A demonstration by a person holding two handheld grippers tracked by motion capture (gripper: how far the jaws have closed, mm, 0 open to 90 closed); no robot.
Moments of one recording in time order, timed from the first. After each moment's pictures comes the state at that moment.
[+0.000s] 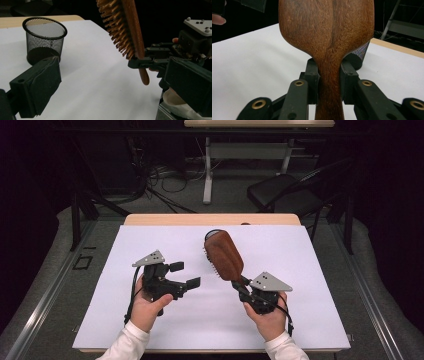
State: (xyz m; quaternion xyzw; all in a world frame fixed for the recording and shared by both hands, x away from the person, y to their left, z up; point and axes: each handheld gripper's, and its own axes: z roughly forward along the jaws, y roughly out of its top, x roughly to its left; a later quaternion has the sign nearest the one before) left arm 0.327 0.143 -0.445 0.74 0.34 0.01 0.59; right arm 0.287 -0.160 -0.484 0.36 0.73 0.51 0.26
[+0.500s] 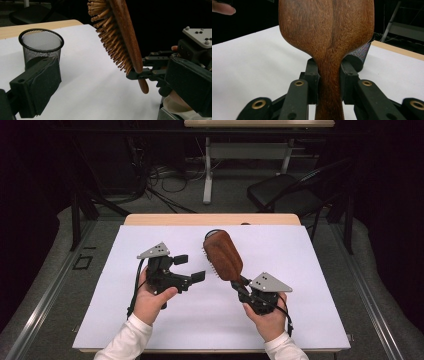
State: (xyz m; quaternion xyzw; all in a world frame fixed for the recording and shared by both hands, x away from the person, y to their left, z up) left arm 0.336 0.130 -0.424 0.74 0.33 0.01 0.58; right arm 0.285 -0.158 -0.482 0.35 0.73 0.52 0.26
